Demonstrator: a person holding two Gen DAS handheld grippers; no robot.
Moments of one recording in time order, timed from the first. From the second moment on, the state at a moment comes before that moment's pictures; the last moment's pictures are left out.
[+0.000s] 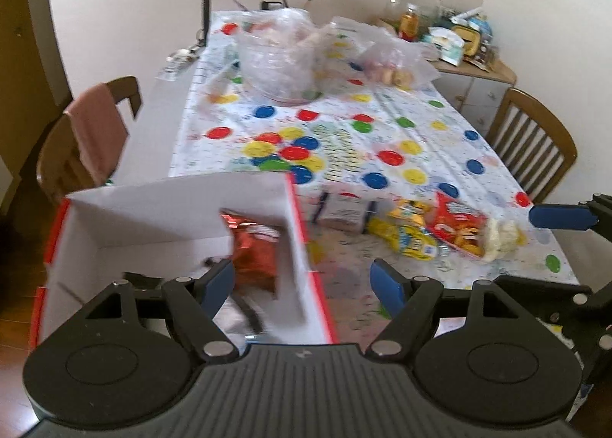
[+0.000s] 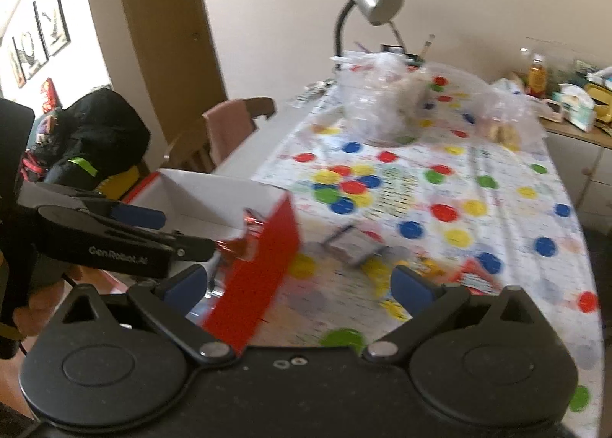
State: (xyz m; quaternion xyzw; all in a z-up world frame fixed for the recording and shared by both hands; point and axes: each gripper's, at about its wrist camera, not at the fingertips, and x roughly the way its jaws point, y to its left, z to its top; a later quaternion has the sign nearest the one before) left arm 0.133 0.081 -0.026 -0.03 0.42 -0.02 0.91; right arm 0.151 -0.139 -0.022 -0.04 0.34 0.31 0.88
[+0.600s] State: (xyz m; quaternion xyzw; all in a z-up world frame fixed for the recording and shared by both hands) left arm 0.183 -0.033 -0.076 -0.04 0.47 -0.02 0.88; right arm 0.216 -0.274 -0.085 -0.03 0.41 0.24 0.88
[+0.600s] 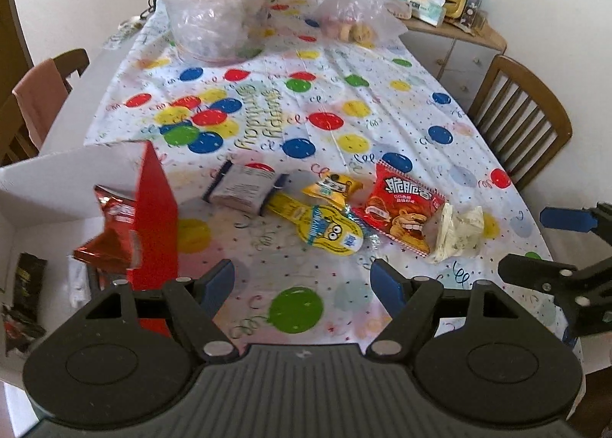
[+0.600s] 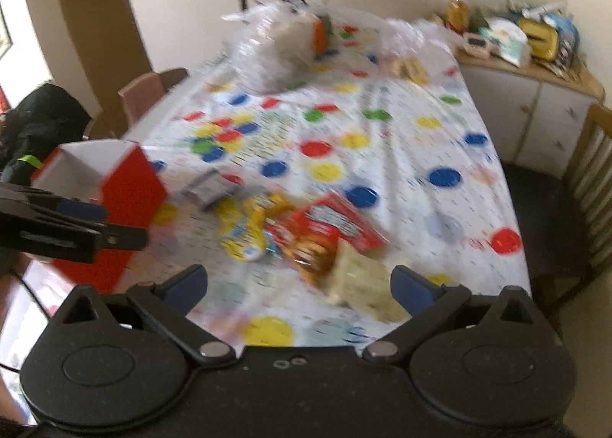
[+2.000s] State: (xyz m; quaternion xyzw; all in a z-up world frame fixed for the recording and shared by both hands) left arm 0.313 -0.044 -0.176 -0.20 0.57 0.15 0.78; right arm 0.281 -0.263 -0.165 -0.21 0.43 0.35 0.80
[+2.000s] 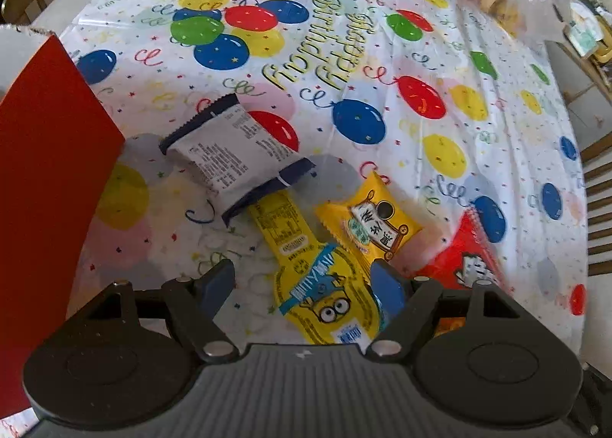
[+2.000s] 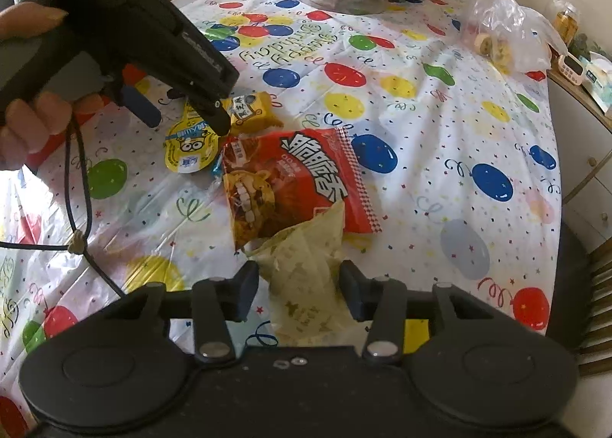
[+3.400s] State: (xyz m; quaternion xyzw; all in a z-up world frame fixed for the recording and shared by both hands) left arm 0.217 -0.032 -0.129 -0.15 0.54 0.03 0.83; right arm 0.209 -0.281 -0.109 -0.04 0.43 0.27 0.86
